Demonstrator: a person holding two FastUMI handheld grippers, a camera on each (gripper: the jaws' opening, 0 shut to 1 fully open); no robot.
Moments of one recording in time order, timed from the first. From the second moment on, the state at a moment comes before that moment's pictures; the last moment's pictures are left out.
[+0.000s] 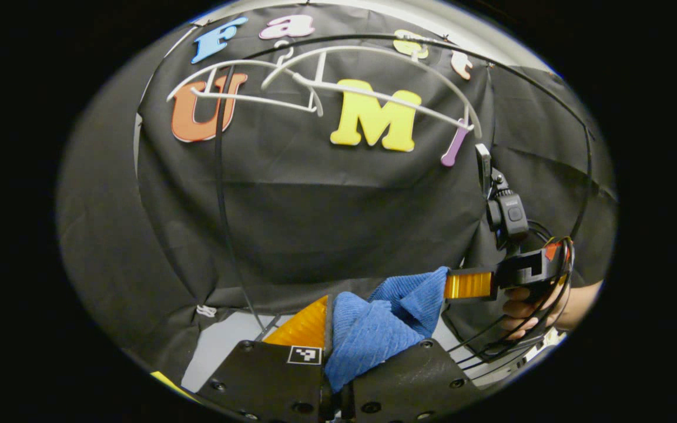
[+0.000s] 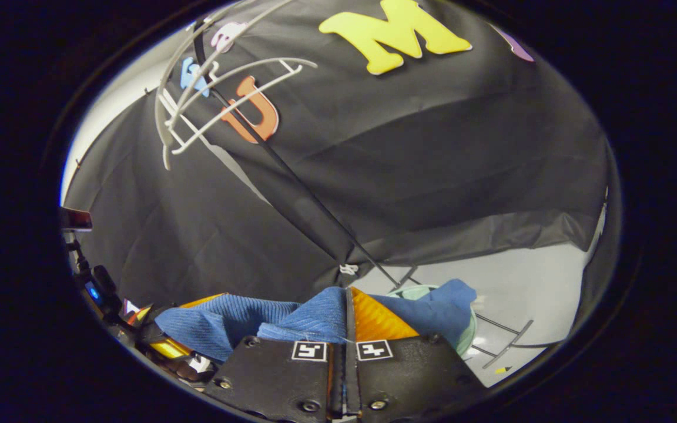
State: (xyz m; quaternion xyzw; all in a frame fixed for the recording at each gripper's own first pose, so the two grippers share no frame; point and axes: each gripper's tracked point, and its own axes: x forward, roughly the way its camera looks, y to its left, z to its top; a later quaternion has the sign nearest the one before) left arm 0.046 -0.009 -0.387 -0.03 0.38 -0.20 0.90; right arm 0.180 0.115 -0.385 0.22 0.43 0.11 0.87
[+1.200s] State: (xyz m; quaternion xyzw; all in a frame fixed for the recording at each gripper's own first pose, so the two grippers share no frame) left arm 0.000 0.016 -0.523 -0.03 0.57 -0.07 0.81; right arm 0.131 0.019 -0.518 0.03 0.58 0.02 0.81
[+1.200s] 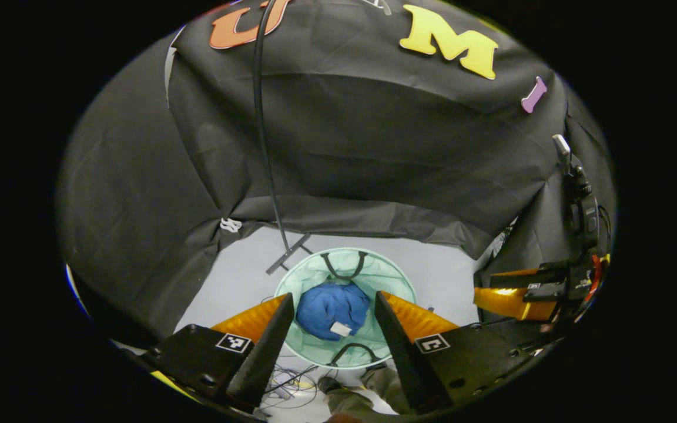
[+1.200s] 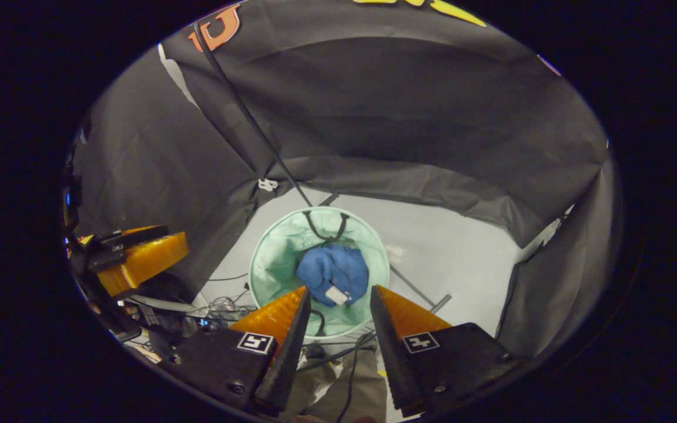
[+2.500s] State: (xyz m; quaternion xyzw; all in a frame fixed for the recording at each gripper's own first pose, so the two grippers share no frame) left arm -0.020 0.029 -0.341 0.03 0.47 -0.11 0.88; right arm 0.047 0.029 -0.292 0.04 0.35 -0.12 0.93
